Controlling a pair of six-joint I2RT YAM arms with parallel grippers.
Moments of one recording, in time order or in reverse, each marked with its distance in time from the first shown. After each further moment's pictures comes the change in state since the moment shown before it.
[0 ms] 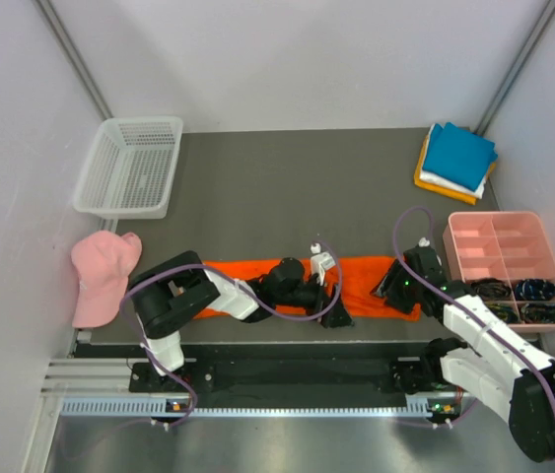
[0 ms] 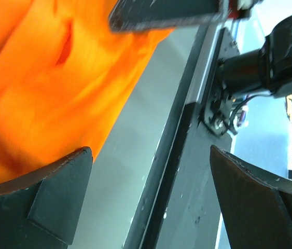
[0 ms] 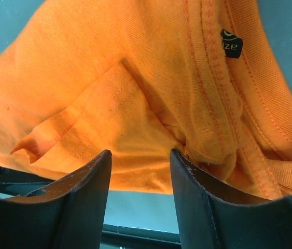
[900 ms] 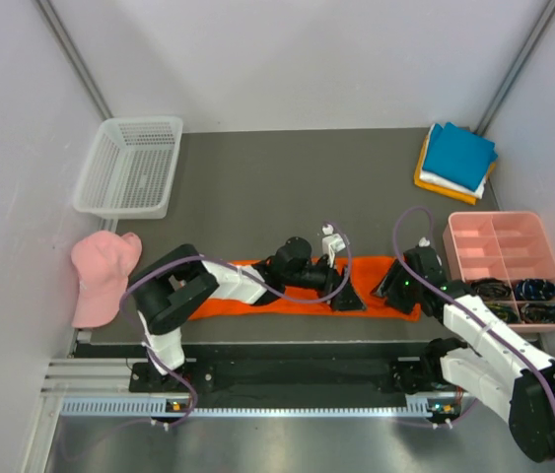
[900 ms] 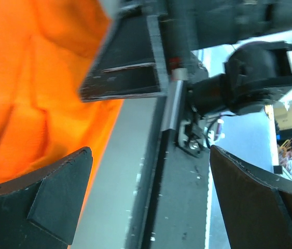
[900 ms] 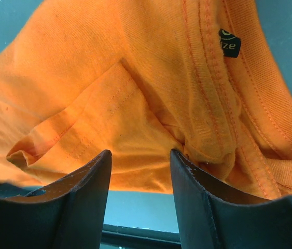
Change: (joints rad) left arm 0.050 -0.002 0.156 -0.070 0.126 0.039; right arm 0.000 0.000 0.002 -0.006 0.002 0.000
